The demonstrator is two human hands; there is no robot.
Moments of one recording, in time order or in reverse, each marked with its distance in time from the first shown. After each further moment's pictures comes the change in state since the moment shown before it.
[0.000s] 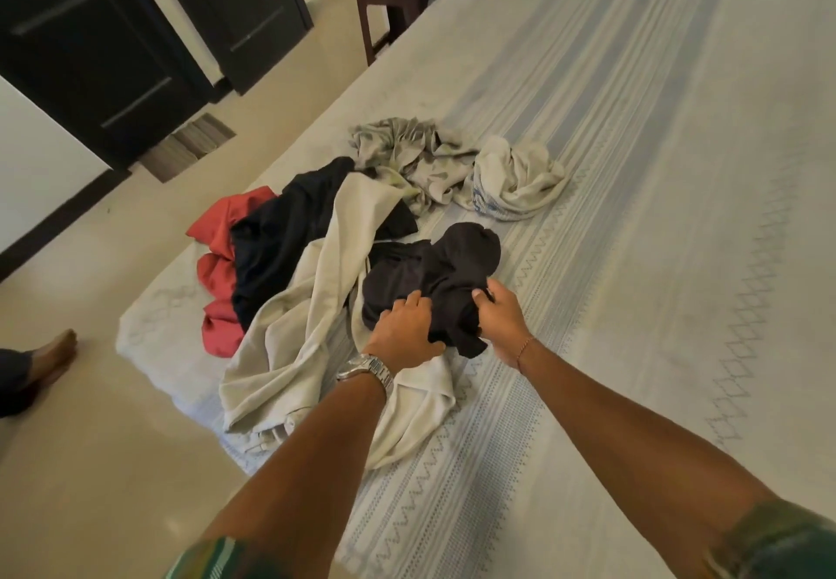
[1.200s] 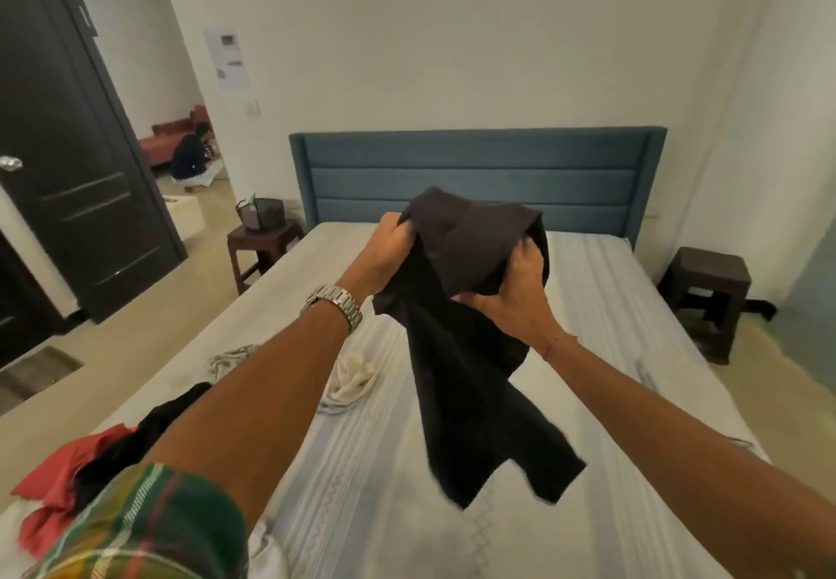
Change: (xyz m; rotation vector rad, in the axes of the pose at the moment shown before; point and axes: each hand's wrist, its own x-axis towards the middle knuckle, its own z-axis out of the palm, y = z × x) left_hand -0.168 0.378 -0.428 -1.022 0.403 0.581; right_hand -0.326 -0.366 -0.352 -0.556 0.680 -0.827
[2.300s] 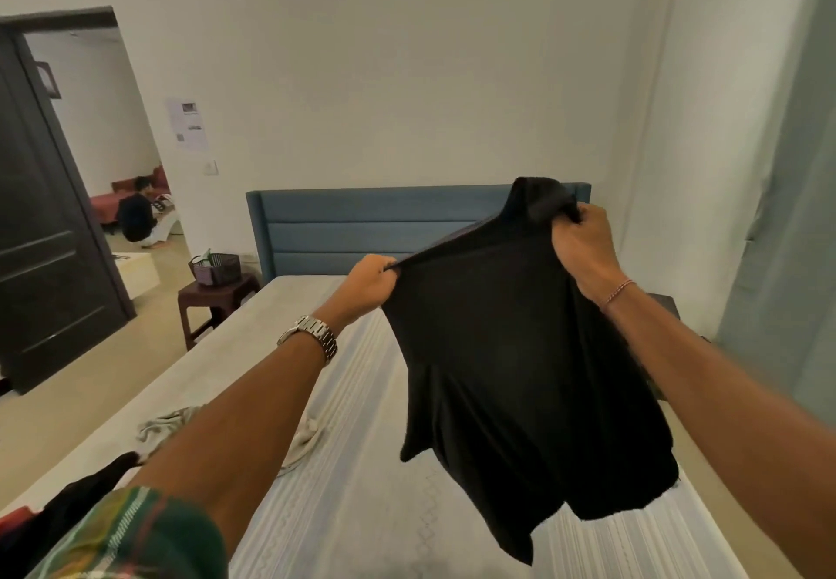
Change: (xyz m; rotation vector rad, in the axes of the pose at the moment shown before) left_hand 0.028 0.047 0.092 0.395 -0.108 0.117; right_hand 0.049 0.004 -0.239 0.272 0.347 0.163
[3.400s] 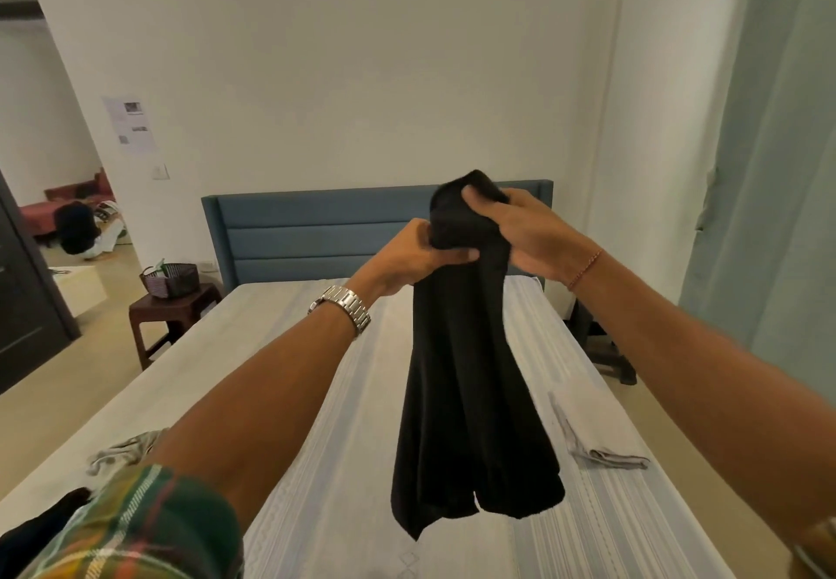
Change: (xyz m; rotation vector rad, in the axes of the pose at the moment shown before) left_hand 0.032 0.074 0.022 -0.348 -0.276 0.224; right_hand -0.014 -0.051 0.018 0.271 -0.518 0.114
